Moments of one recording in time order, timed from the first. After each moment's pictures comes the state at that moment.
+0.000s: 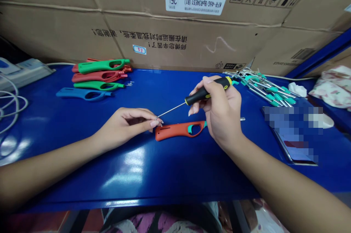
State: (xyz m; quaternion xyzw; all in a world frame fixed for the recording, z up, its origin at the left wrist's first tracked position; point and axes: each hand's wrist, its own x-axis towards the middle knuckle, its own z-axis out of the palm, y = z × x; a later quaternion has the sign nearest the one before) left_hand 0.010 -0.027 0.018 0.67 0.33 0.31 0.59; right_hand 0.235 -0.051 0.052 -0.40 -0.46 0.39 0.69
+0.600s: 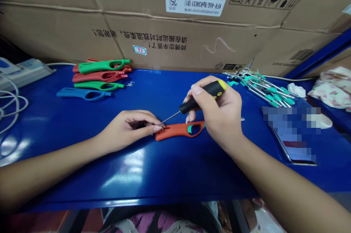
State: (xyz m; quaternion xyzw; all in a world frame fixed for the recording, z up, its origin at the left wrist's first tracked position) left_hand 0.010 -0.028 0.012 0.74 0.30 0.29 0.53; right_hand 0.234 -0.062 0.058 -0.39 -0.55 0.36 0.64
